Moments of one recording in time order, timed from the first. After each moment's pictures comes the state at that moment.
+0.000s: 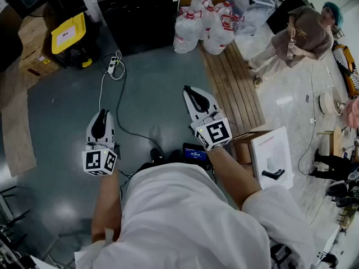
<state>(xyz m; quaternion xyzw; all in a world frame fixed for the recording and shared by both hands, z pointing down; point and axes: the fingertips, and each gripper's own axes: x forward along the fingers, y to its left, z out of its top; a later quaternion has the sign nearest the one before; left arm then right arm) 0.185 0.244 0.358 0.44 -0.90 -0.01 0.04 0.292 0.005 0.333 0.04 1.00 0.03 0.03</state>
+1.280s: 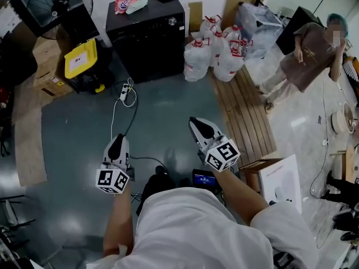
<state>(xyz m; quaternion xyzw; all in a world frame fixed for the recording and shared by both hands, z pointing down) 0.186 0.180 0.381 0.44 -0.89 -0.06 0.08 0.281 -0.055 0.379 0.12 0.99 -0.11 0.01</state>
